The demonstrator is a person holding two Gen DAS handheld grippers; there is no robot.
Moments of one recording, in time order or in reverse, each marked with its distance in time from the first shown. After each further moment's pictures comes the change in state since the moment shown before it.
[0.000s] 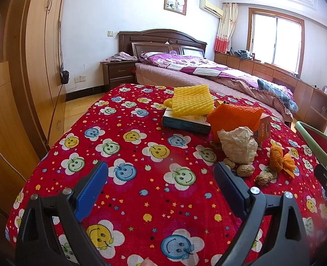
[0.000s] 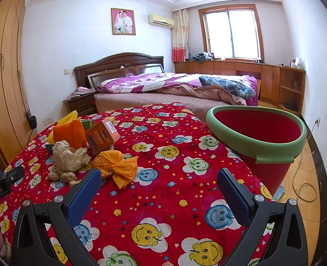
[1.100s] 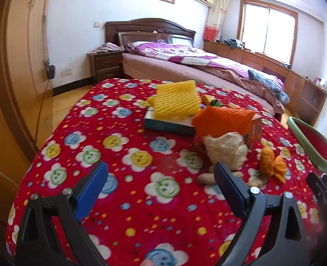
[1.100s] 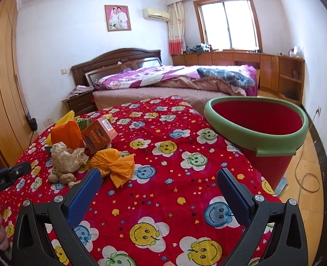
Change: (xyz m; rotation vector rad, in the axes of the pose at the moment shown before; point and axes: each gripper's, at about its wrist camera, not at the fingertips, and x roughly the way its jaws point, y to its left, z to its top) left arm 0.025 -0.020 0.024 0.040 0.095 -0.089; right arm 0.006 -0.010 0.005 0.056 0.063 0.015
